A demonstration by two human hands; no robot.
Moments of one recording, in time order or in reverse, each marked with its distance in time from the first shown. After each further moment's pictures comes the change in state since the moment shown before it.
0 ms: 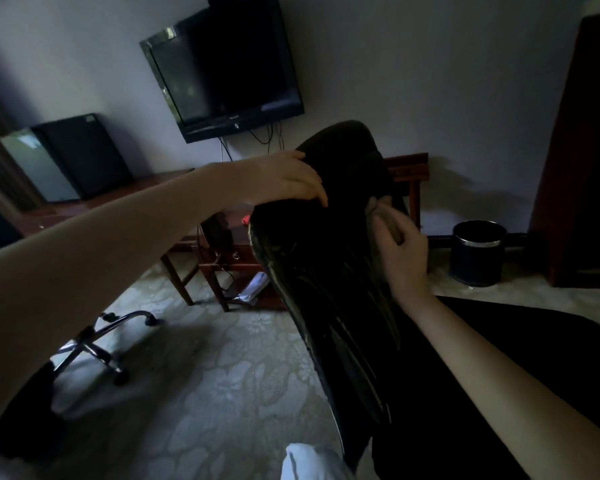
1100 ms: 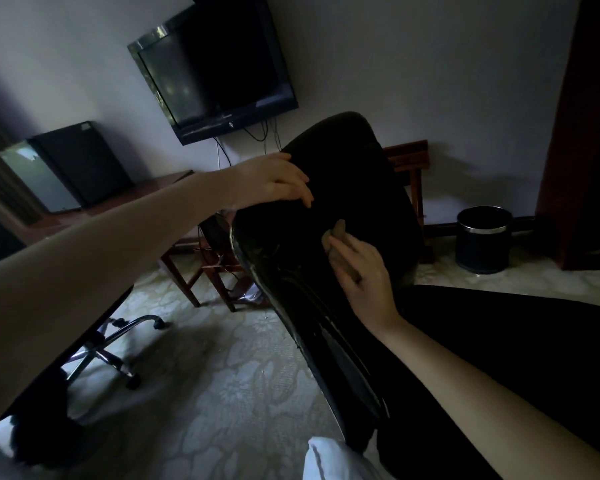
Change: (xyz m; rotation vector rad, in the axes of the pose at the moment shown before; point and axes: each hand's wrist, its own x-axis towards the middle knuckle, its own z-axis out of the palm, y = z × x) left_hand 0.006 -0.010 0.003 -0.064 0.024 -0.064; right_hand -0.022 0.070 0.020 -0.358 -0.165 -0.365
